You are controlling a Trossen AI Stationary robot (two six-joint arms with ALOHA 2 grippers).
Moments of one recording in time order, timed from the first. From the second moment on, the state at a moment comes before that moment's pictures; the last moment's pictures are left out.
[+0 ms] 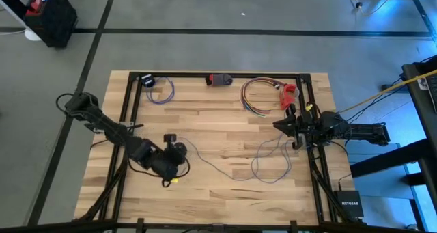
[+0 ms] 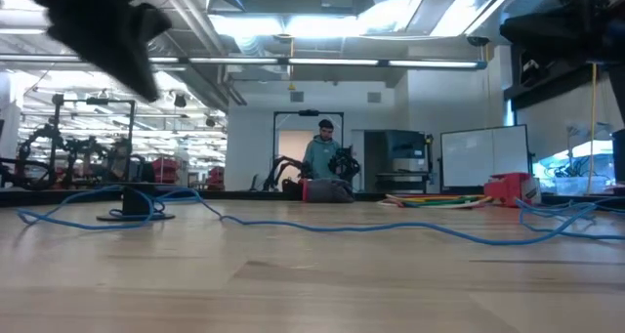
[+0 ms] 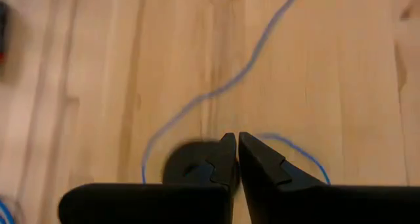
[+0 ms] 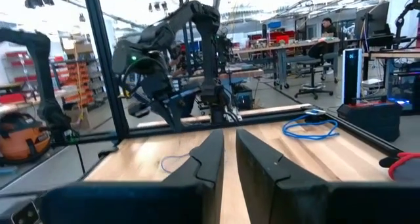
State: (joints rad) left arm -0.60 1.45 0.99 -0.77 -0.54 -0.50; right arm 0.00 0.00 0.05 0.09 -0.02 0.12
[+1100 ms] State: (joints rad) left arm -0.66 1.65 0.94 -0.85 -0.57 -0.63; right arm 0.00 0.00 0.05 0.05 -0.02 0.13
